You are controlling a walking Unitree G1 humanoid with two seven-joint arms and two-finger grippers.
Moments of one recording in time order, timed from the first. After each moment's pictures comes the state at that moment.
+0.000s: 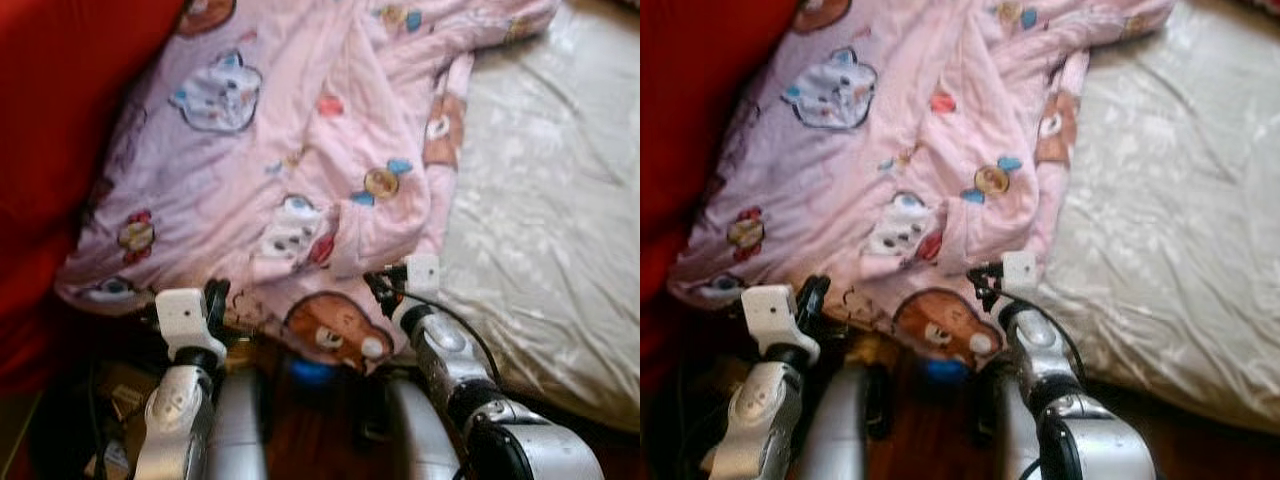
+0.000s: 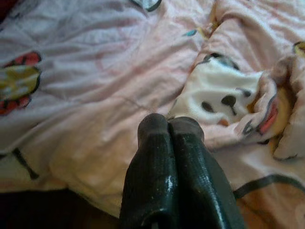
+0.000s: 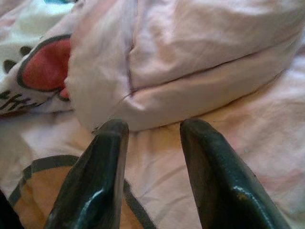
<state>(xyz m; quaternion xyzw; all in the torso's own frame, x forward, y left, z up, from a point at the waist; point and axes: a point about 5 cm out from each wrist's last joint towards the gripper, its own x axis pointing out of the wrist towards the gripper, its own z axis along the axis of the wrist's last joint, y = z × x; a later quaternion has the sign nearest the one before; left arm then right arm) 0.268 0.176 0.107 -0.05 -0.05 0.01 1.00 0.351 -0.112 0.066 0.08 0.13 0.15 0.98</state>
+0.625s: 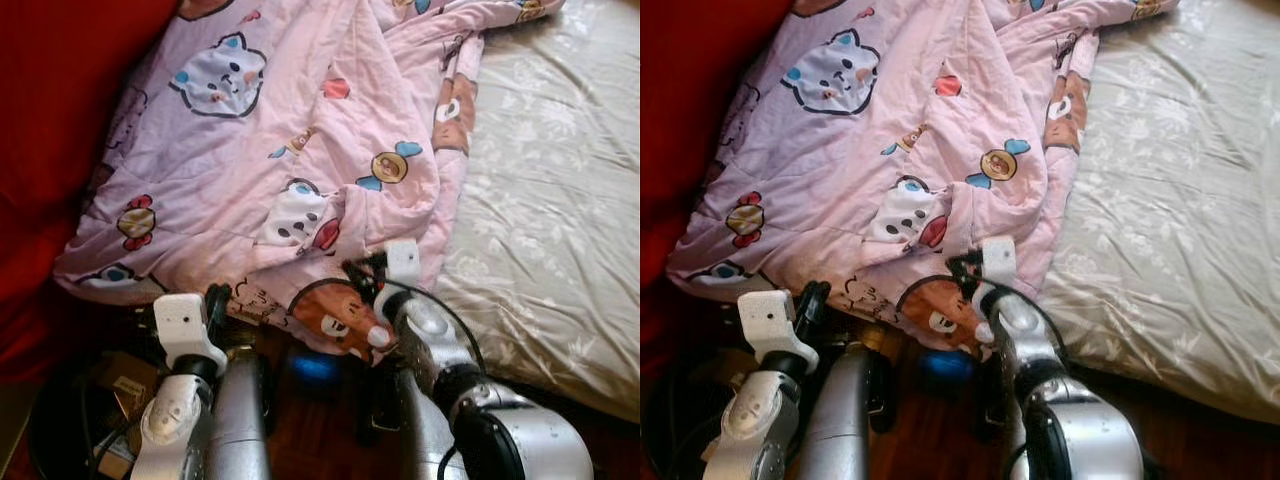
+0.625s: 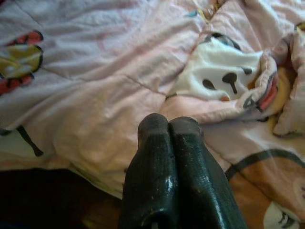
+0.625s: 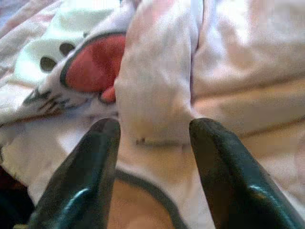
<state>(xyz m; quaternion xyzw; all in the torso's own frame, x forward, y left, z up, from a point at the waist) 0.252 0.169 0.118 -0.05 -0.04 0.01 1.00 0.363 -0.088 0.087 0.06 0.12 0.18 0.97</state>
